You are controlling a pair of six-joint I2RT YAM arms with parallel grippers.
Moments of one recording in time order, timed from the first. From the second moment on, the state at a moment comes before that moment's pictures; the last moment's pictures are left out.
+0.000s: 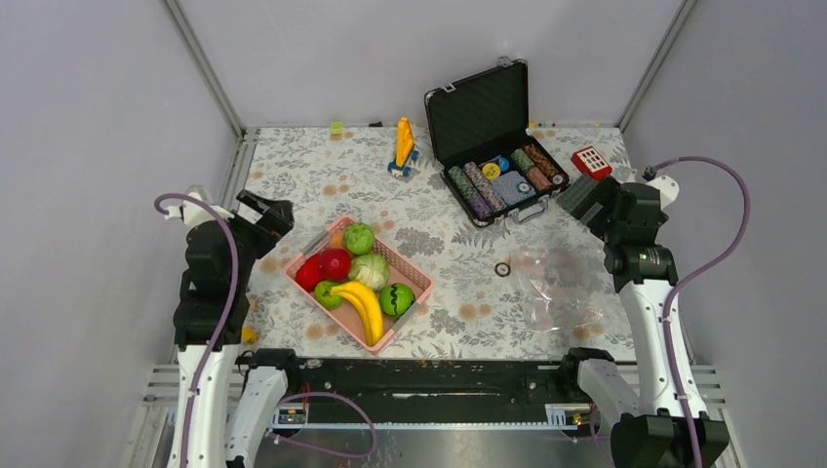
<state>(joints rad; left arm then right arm) -0.01 0.58 0.90 -0.58 -0.09 -0.71 -0.07 0.91 0.91 -0.54 0.24 0.51</state>
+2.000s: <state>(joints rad) -0.01 0.76 0.81 -0.48 0.21 -0.73 -0.44 1.65 0.98 -0.69 0.05 0.59</state>
